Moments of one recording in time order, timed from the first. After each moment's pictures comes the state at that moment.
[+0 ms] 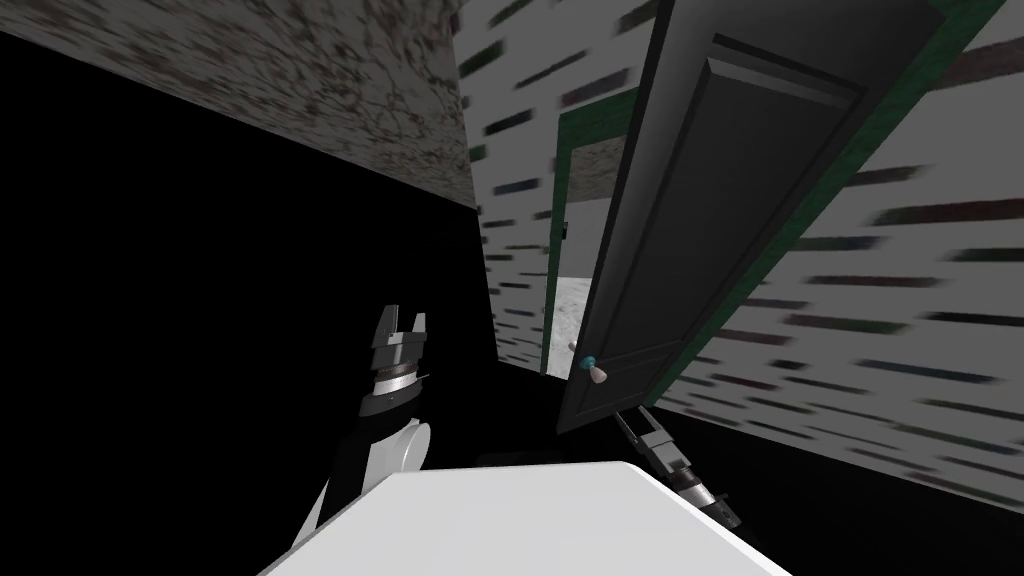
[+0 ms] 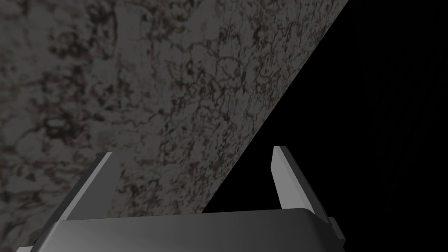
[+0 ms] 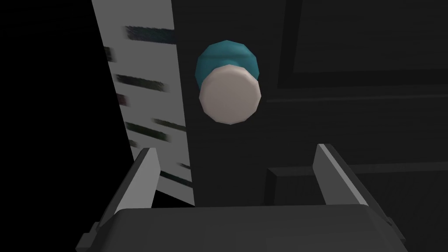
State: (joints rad) arm 0.18 -0.54 0.31 -0.45 -0.22 -1.39 -1.98
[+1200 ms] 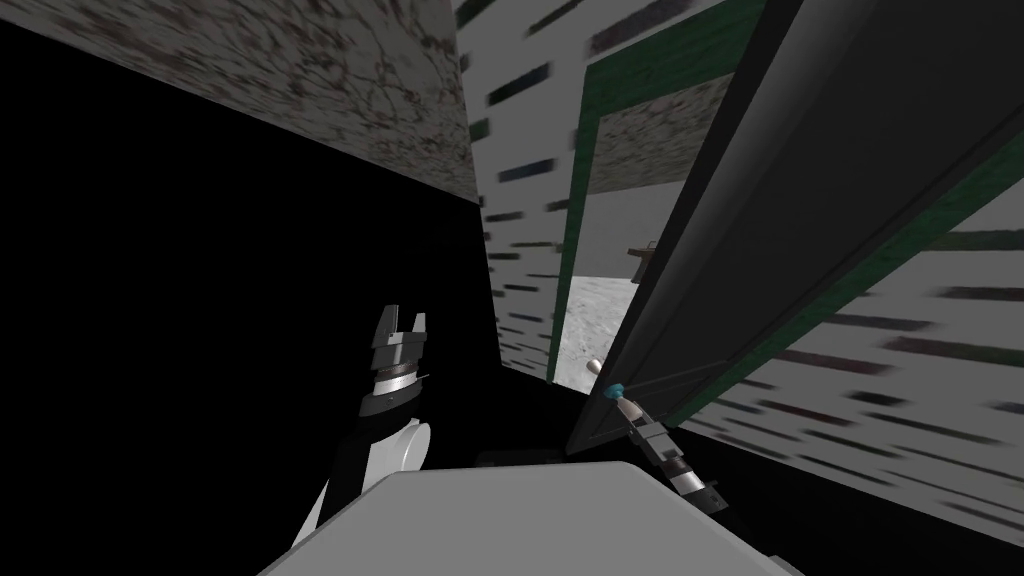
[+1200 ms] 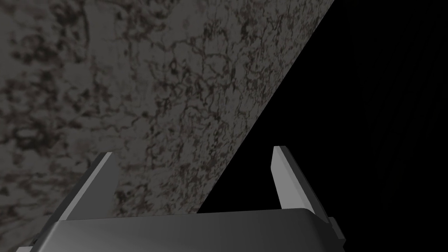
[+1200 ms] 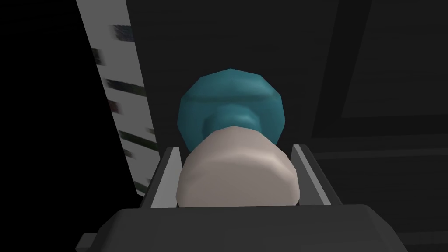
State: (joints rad) arm 0.15 -0.54 0.30 -0.45 -0.22 -1.35 -1.98
